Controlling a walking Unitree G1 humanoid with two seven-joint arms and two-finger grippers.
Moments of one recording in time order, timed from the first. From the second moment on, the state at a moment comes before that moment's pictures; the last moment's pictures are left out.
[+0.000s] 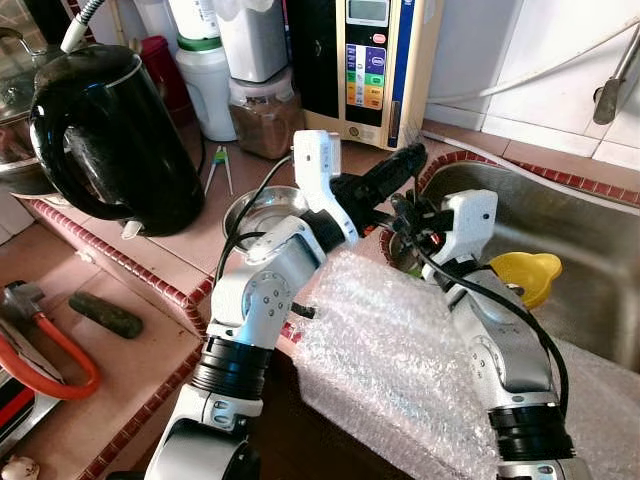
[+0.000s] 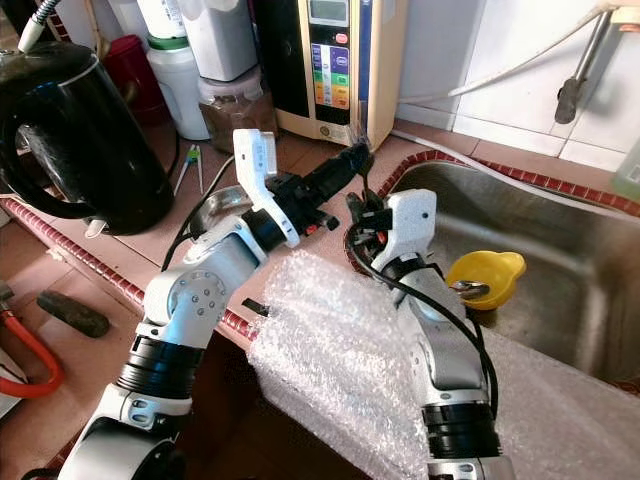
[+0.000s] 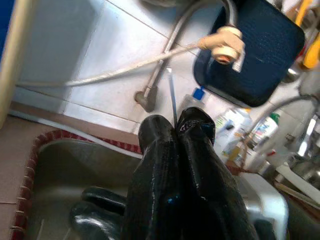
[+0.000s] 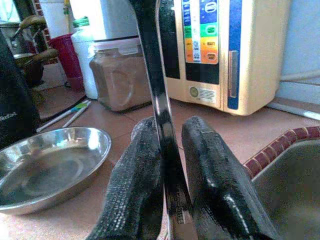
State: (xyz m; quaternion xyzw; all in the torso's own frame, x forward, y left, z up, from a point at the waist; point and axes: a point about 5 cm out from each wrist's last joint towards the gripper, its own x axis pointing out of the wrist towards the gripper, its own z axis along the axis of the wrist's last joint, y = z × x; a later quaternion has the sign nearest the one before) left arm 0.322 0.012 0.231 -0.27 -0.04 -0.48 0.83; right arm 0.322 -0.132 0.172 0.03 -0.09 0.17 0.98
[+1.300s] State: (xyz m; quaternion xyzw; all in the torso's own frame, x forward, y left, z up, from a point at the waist) left arm 0.326 0.069 0.181 -0.15 0.01 -0.44 0.88; right arm 0.363 -0.194 0.157 -0.07 -0.01 0.10 0.99
